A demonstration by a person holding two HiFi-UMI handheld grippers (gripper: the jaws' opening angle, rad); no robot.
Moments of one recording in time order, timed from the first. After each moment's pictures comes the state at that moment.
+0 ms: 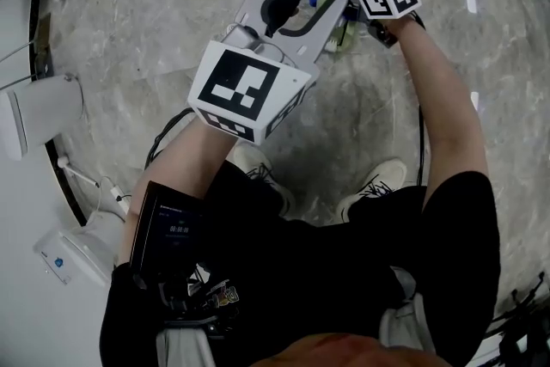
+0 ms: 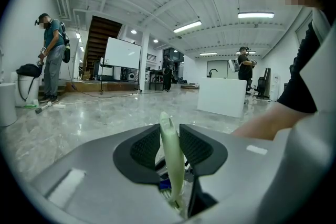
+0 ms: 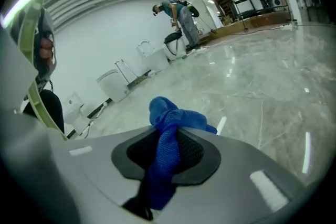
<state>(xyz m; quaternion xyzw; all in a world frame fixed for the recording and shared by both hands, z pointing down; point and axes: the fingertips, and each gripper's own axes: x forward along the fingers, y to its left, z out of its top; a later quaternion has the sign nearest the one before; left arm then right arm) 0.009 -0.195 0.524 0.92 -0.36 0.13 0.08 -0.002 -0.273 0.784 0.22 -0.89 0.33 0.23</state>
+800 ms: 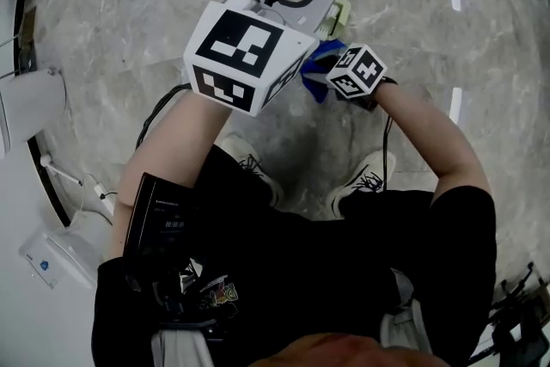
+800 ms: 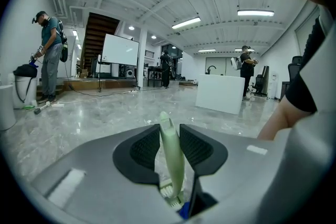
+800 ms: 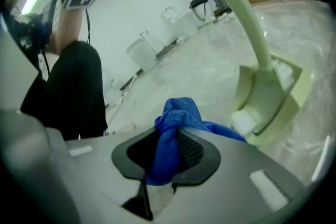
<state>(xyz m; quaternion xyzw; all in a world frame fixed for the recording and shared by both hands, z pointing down) 0.005 -0.202 0.534 0.92 -0.35 0.16 0.09 -0.052 -0.042 0.841 0.04 -0.87 0.35 0.33</state>
